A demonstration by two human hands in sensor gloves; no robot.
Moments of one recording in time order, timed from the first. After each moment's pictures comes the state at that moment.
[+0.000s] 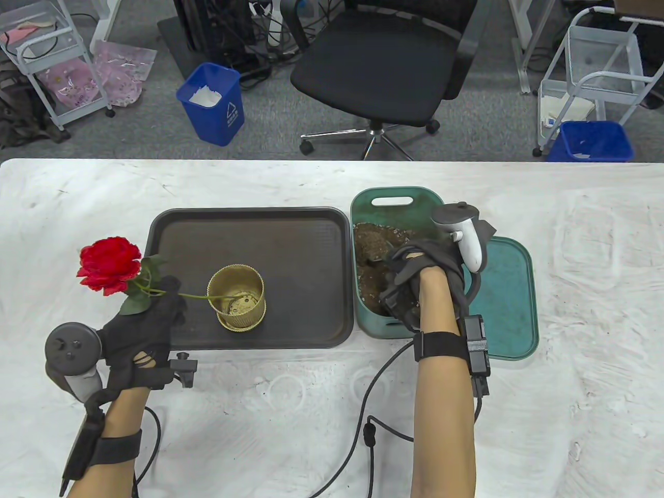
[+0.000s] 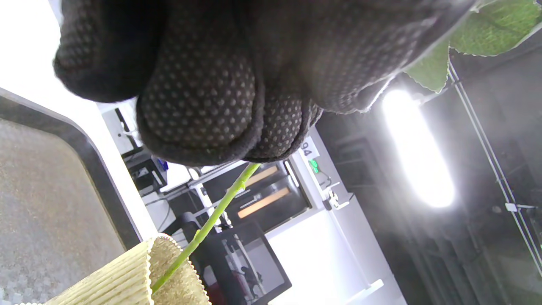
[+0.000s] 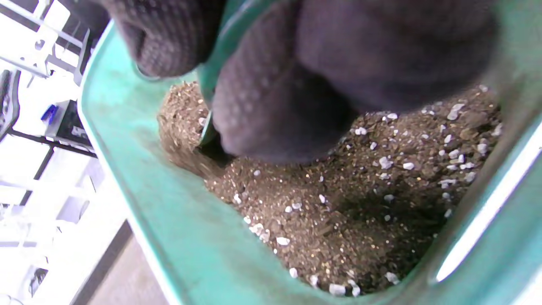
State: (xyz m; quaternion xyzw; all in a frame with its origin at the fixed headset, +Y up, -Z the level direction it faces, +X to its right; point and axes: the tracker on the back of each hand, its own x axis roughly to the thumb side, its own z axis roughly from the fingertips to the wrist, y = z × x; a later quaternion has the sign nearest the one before) left_hand -0.349 -0.674 -0.223 0.19 0.03 0.53 0.83; right_hand 0.147 -0.640 -0.346 -0.26 0.29 0.82 0.43
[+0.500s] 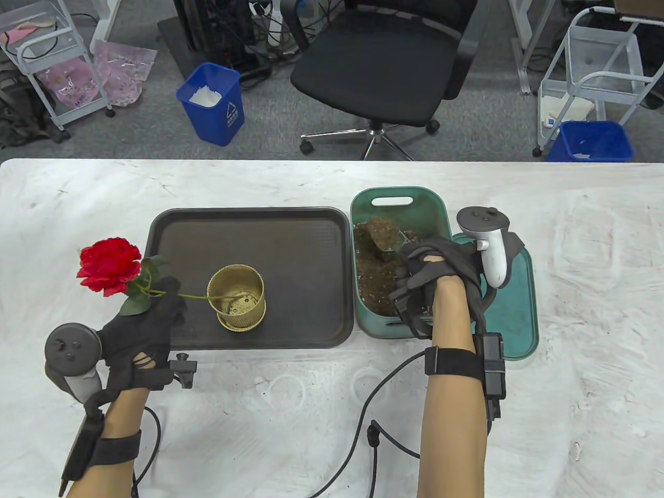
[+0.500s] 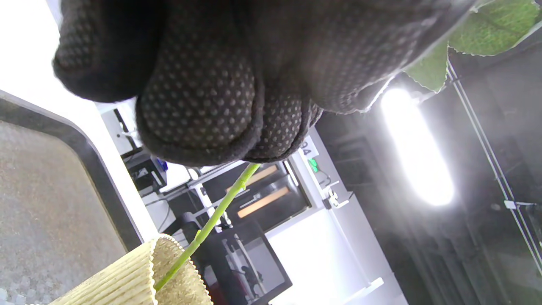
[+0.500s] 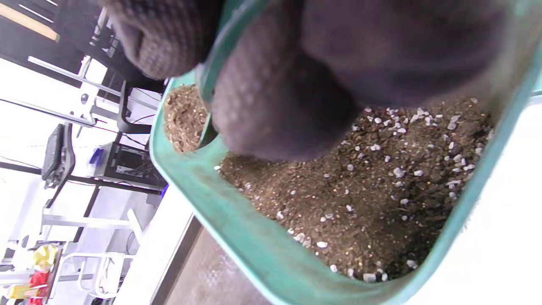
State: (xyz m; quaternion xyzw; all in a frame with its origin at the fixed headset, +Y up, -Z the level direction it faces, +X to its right) left_hand -0.349 -0.674 -0.223 0.19 0.02 0.53 0.83; right_hand 0.157 -0.605 -0.320 -0.26 0.24 0.80 0.49
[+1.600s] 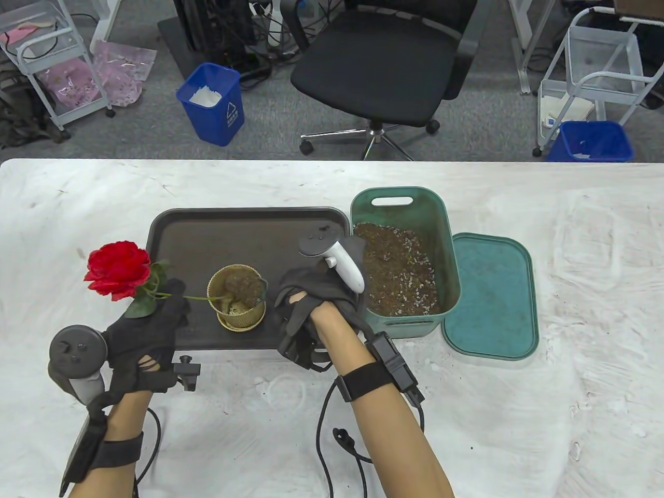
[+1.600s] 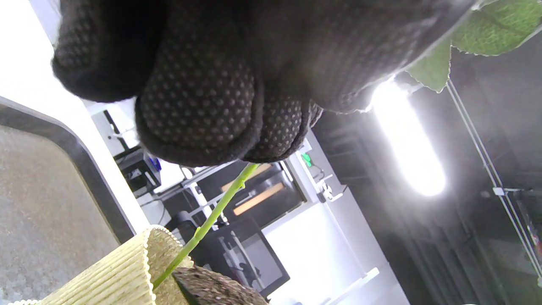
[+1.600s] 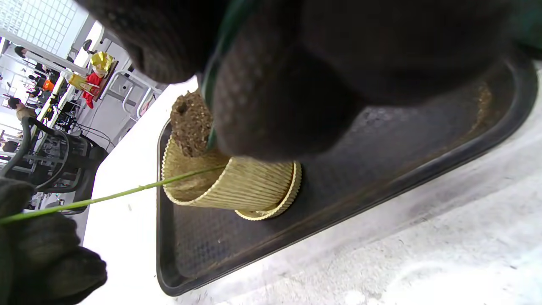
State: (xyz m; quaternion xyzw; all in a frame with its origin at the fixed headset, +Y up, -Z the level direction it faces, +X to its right) left_hand -0.343 -0.674 -0.221 0.19 0.01 0.51 0.84; right_hand -0.041 -0.640 -0.312 -0.03 0.35 0.86 0.37
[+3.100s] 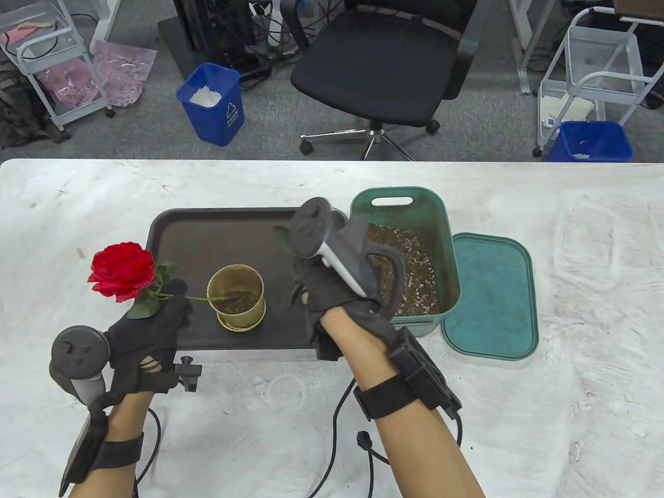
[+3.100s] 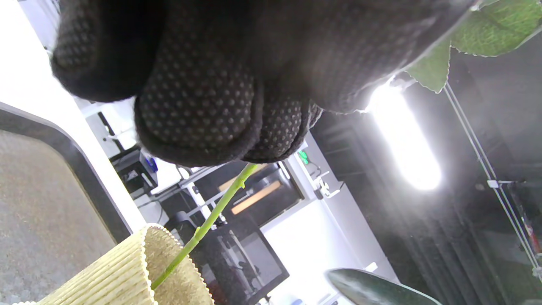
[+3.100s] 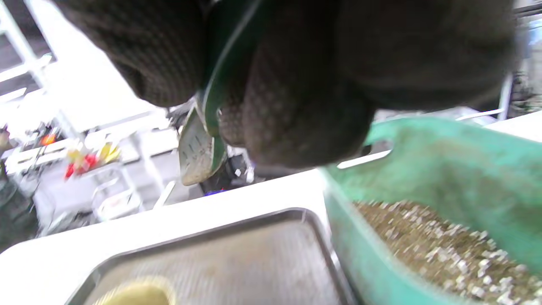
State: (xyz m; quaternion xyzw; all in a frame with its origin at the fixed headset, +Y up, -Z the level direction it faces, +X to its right) left_hand -0.339 -0.671 -0.219 0.20 0.00 0.50 0.84; right_hand 0.012 -0.506 -0.281 -0.07 0.04 0.98 0.18
